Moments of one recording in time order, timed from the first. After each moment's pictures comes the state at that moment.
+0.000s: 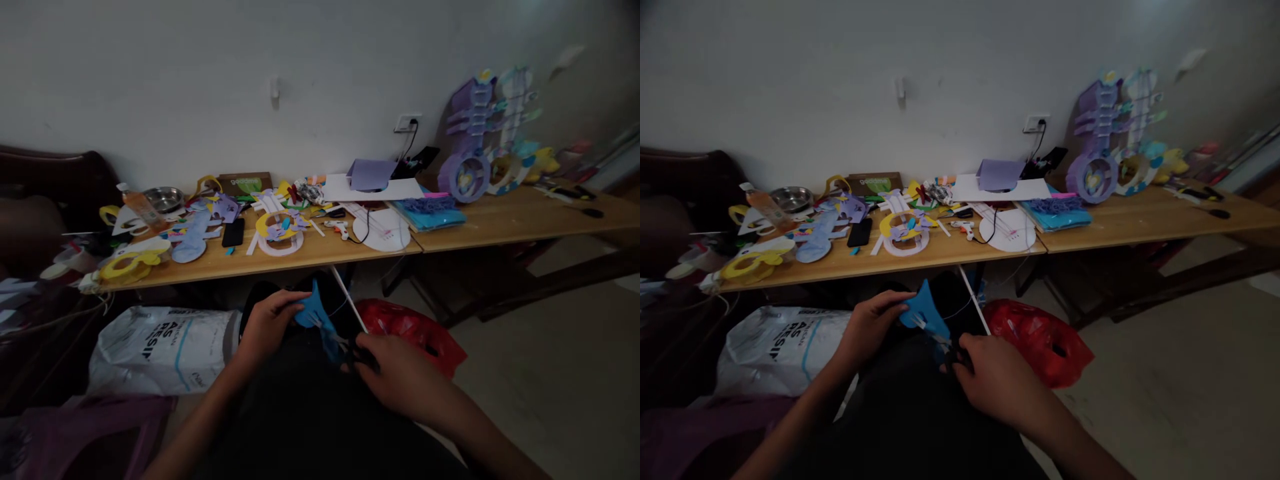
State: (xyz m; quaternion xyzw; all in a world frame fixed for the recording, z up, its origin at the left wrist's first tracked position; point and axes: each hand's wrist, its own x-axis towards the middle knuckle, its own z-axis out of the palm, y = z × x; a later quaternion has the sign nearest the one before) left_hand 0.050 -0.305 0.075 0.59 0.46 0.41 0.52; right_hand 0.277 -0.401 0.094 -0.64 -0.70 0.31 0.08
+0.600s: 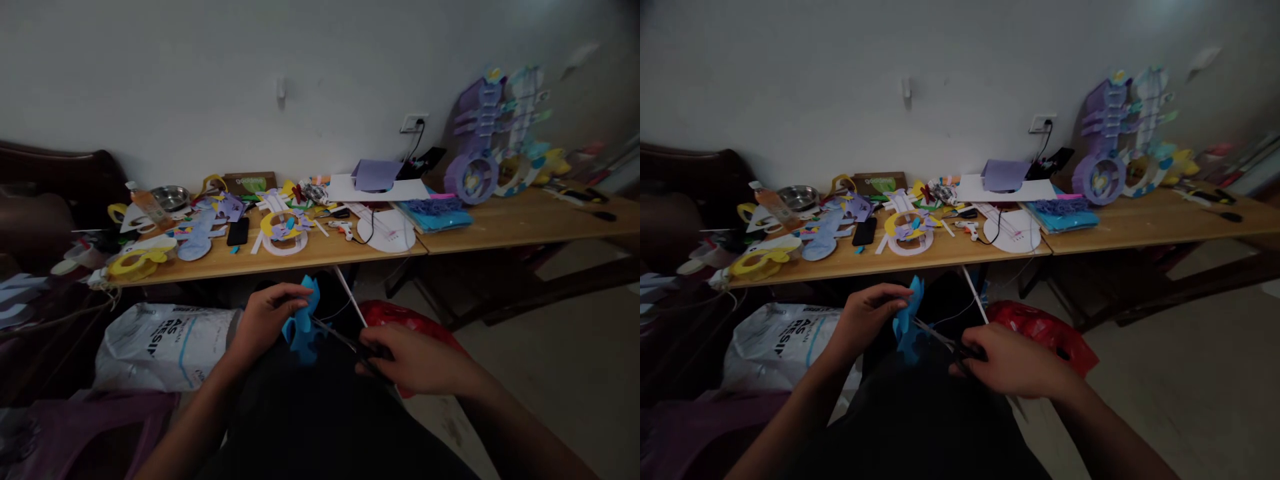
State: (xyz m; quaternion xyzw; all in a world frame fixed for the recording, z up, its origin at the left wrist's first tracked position) left_hand 0.041 -0.302 0.096 0.66 0.45 0.40 0.44; right_hand 0.299 -0.374 0.105 -0.53 -0.72 0.44 0.06
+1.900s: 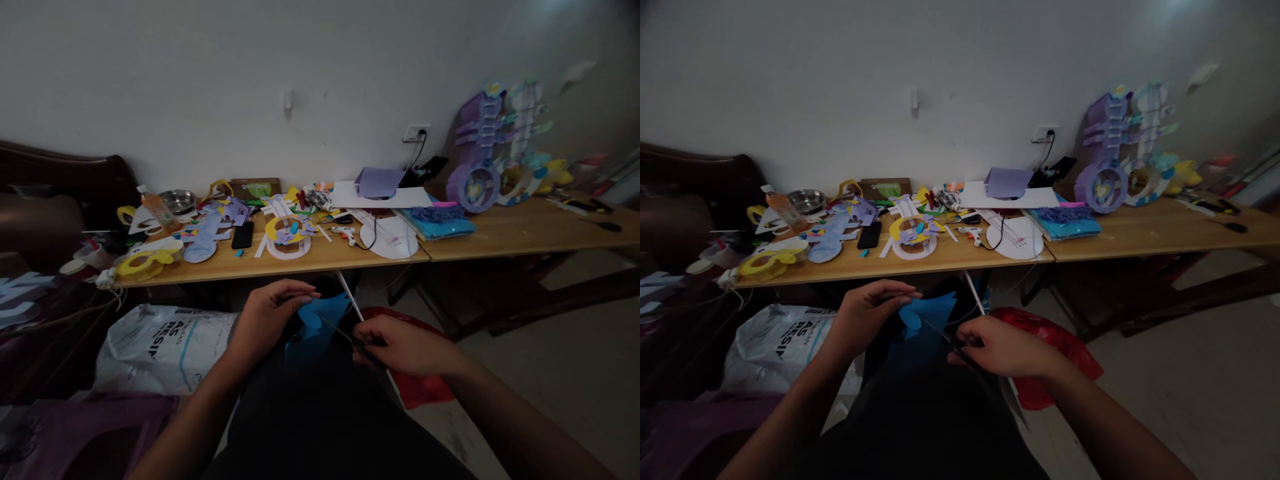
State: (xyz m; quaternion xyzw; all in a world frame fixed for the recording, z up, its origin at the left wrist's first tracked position) left_hand 0.042 -0.308 0.116 0.64 0.43 0.41 0.49; right_hand 0.296 -0.354 0.091 -0.46 -0.70 0.54 0.10
